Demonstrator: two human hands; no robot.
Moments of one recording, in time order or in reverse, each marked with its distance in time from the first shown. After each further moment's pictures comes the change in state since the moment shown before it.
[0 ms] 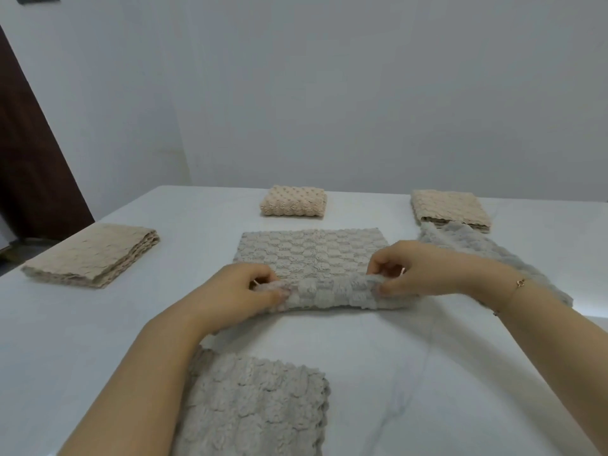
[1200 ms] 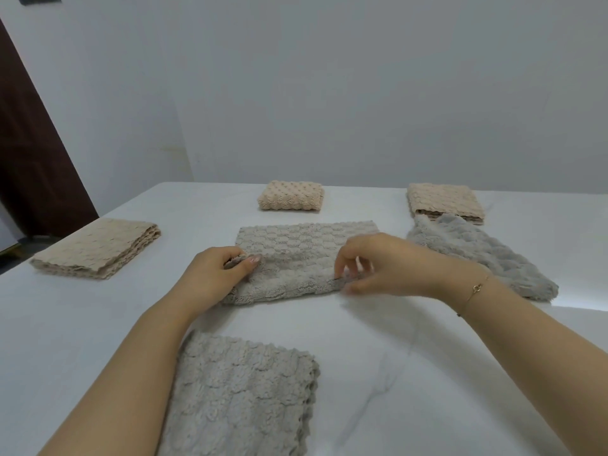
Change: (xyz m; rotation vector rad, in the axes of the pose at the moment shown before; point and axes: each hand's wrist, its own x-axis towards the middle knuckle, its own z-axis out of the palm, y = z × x) left_hand 0.006 -0.024 -0.001 -0.032 0.296 -0.046; right_hand 0.000 -0.018 0.015 -0.156 0.122 -0.276
